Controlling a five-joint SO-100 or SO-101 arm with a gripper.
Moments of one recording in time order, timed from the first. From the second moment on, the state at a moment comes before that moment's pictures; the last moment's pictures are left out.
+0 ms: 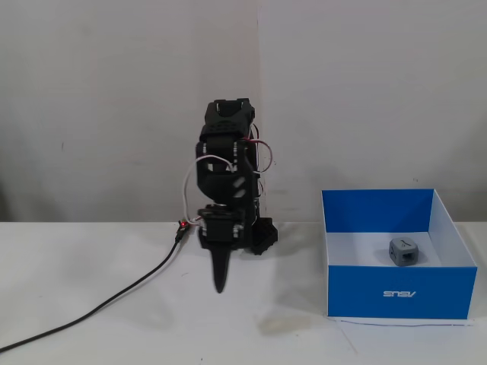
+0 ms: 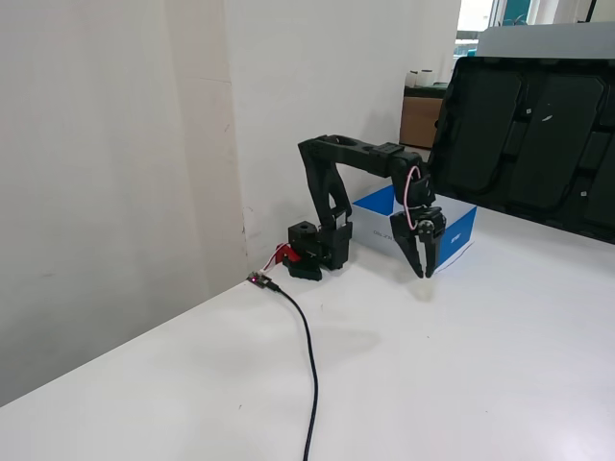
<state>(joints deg) -5.0 108.0 112.7 67.5 10.5</state>
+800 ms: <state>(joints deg) -3.9 164.8 161.5 51.4 10.5</state>
